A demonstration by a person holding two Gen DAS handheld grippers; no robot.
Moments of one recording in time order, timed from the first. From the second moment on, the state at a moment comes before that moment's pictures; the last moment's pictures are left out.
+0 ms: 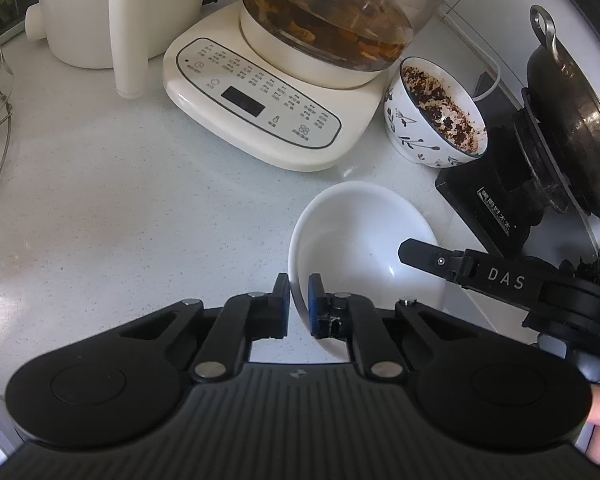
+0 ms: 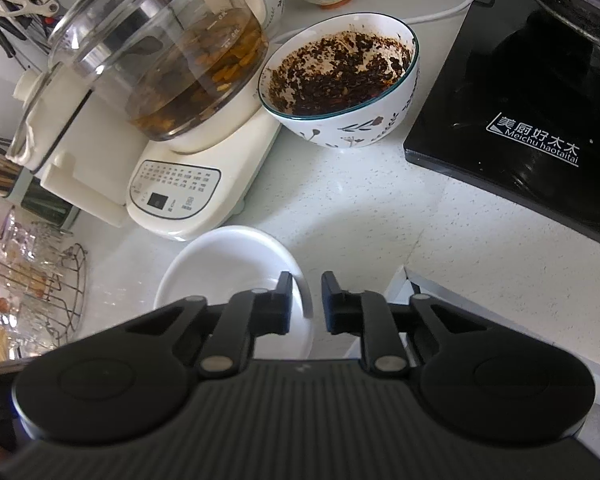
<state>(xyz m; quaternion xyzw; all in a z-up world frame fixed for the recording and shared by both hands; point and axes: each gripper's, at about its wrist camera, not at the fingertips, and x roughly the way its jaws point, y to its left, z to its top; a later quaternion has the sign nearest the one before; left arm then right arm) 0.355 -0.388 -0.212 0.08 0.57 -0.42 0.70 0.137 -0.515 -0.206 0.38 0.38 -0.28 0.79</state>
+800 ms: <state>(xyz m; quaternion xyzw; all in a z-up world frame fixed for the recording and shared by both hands) 0.345 -0.345 -0.178 0.06 0.54 -0.42 0.72 0.131 -0.482 -0.175 0.37 0.36 -0.26 0.82</state>
